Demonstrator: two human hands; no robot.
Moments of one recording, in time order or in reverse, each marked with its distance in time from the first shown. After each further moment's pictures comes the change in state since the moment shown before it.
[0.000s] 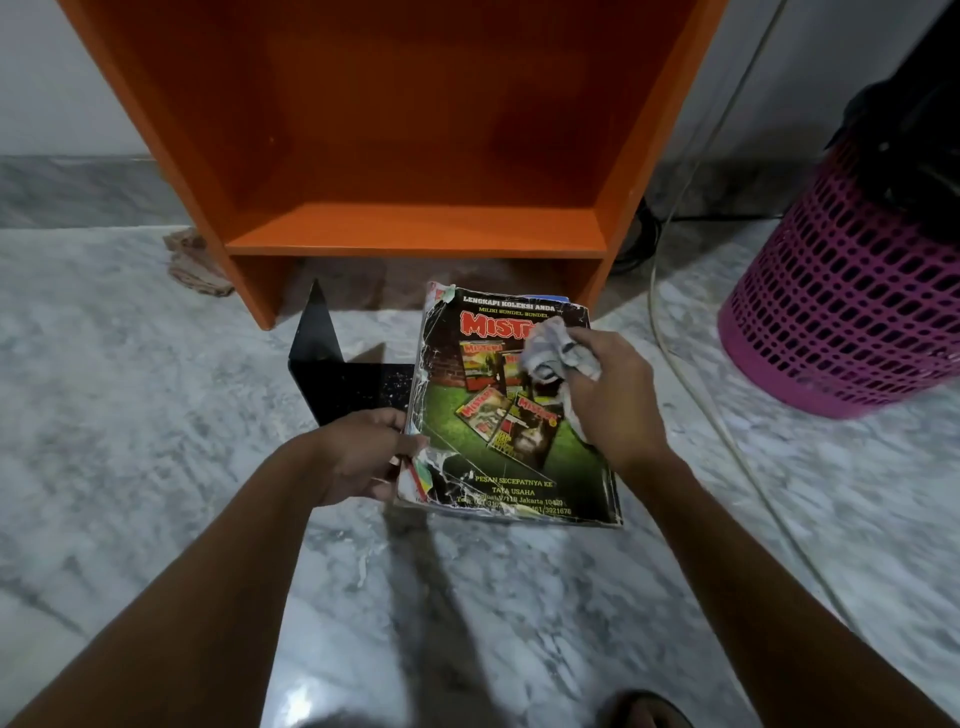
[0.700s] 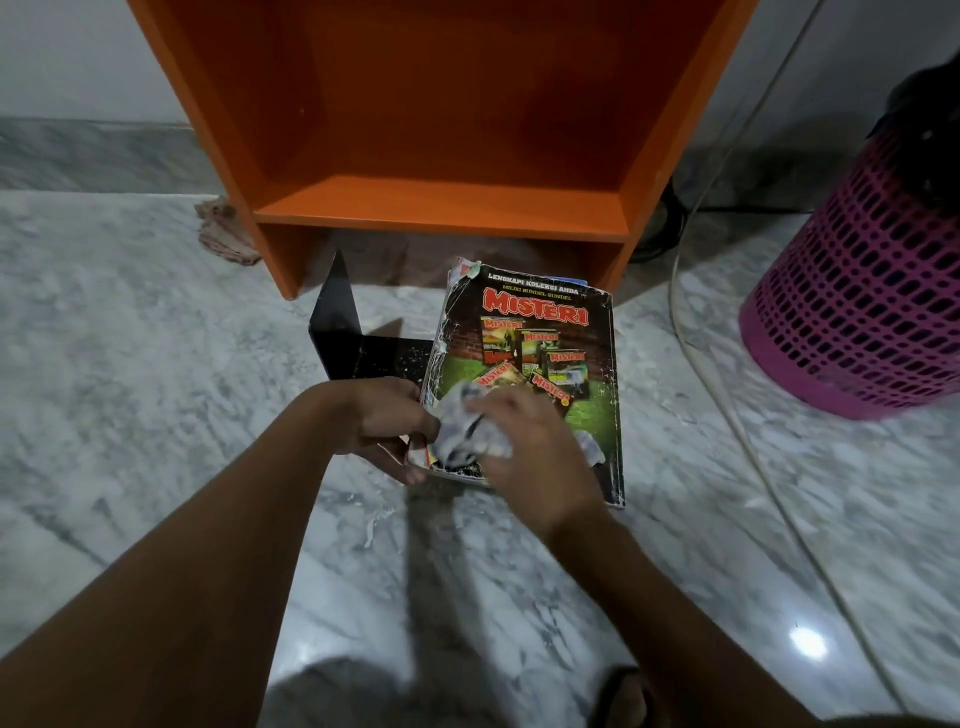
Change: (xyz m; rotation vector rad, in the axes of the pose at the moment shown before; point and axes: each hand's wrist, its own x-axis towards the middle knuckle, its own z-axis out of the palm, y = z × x) left_hand -0.012 0.016 0.004 0.175 -0.082 -0.079; right_hand -0.086 -0.031 0.032 -0.160 -0.343 -0.295
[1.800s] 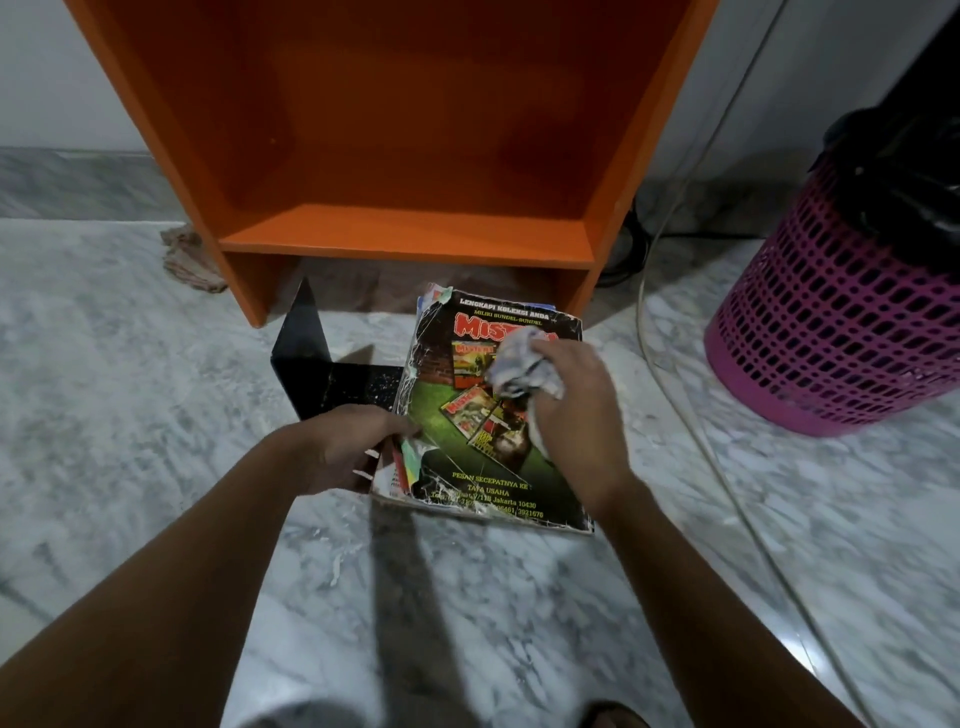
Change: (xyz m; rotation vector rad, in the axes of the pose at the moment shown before) left_hand 0.013 -0.005 0.004 -0.210 0.097 0.016; right_hand 0.044 0.044 -0.044 0.085 0.296 0.208
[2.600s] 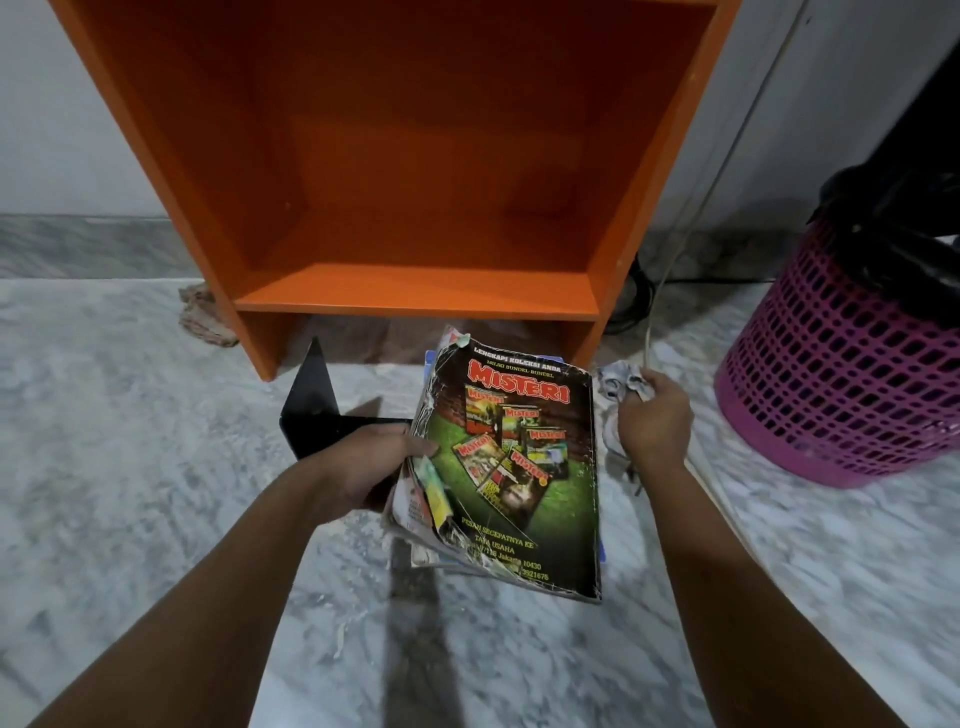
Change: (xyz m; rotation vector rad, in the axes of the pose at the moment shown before) left_hand -0.015 0.040 0.004 -0.008 0.036 0.131; right_hand 0.086 0.072 -0.016 0.119 0.307 0.517
